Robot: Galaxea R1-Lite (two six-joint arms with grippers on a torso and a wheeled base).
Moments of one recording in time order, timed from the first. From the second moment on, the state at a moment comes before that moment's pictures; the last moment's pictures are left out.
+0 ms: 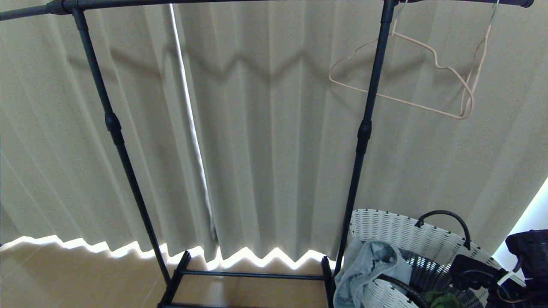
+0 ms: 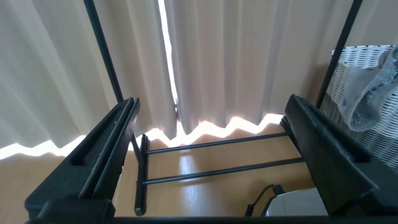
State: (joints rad) left arm 0.00 0.00 -0.04 0.10 -0.17 0.06; right arm -0.08 1.62 -0.27 -0.23 -0.09 -0.78
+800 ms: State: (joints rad) left arm 0.00 0.00 -0.04 0.10 -0.17 0.06; right arm -0.12 1.80 -0.26 -0.40 -0.03 -0.79
